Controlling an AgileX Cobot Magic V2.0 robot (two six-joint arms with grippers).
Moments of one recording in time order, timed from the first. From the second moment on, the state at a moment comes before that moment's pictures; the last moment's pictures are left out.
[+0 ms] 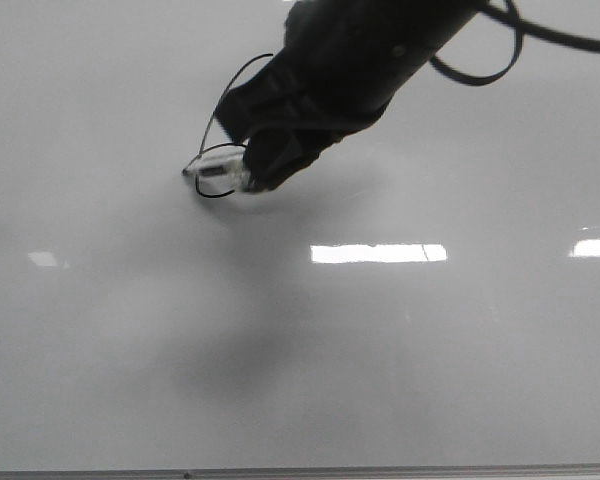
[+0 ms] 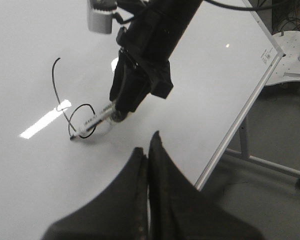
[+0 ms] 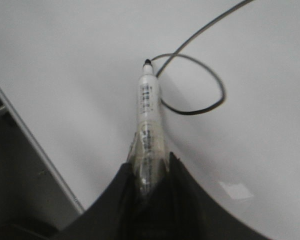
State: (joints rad) left arm -0.76 0.37 -0.41 -0.19 0.39 0.48; right arm 0.67 1.63 -1.11 0.39 0.28 -0.54
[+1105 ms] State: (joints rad) left arm -0.95 1.17 -0.89 -0.07 0.60 0.73; right arm 0.88 1.17 -0.97 0.23 0.67 -0.66
